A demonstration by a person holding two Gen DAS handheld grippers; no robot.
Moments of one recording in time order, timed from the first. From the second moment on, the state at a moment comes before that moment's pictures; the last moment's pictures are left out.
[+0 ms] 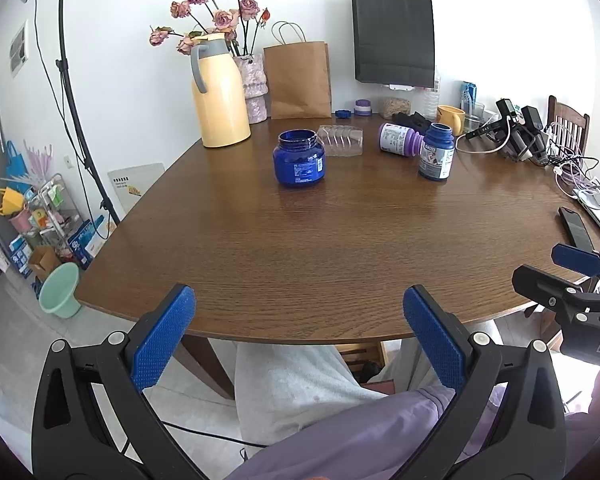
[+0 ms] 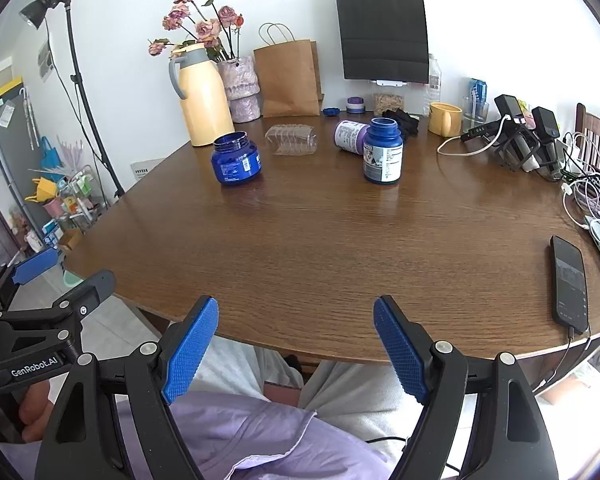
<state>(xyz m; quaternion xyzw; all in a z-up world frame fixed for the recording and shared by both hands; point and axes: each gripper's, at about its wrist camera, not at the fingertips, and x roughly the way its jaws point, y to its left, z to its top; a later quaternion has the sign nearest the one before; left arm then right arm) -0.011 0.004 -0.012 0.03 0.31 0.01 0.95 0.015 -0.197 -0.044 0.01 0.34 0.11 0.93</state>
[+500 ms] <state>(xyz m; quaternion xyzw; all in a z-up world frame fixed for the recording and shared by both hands) -0.011 0.004 -0.013 0.03 0.32 0.01 0.95 0.016 -0.197 -0.044 0.01 0.34 0.11 0.93</state>
